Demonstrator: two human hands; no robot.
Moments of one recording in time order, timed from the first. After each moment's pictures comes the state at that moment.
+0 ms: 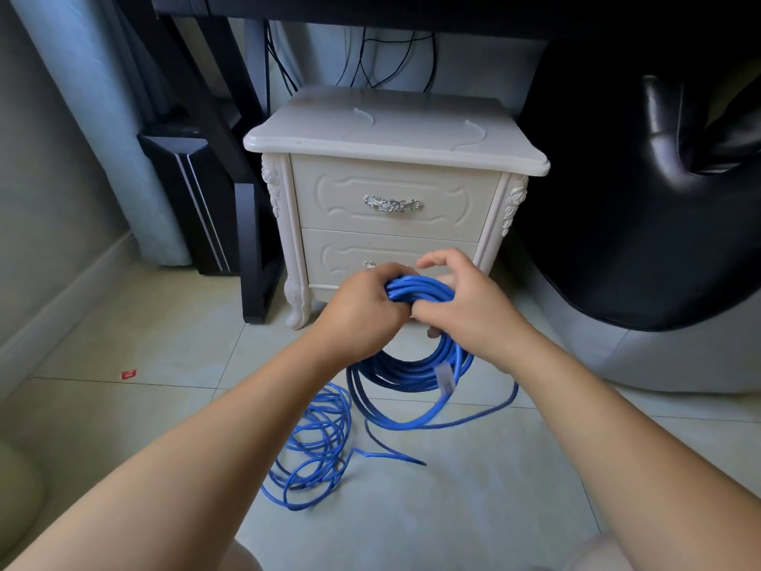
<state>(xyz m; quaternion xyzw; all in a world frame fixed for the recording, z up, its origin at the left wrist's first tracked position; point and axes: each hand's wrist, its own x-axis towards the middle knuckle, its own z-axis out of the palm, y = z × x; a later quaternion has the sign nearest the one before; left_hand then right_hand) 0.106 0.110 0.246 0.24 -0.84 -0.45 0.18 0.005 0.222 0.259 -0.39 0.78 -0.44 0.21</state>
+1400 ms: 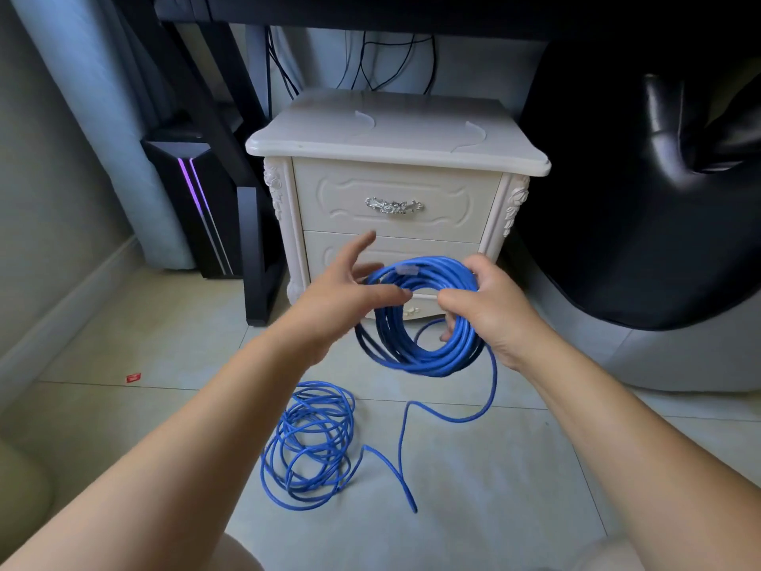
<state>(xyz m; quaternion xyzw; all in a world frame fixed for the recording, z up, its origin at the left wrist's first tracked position) 0.118 0.091 0.253 0.27 -0.69 -0.65 0.15 -0.009 0.224 0.248 -0.27 0.74 -0.56 0.26</state>
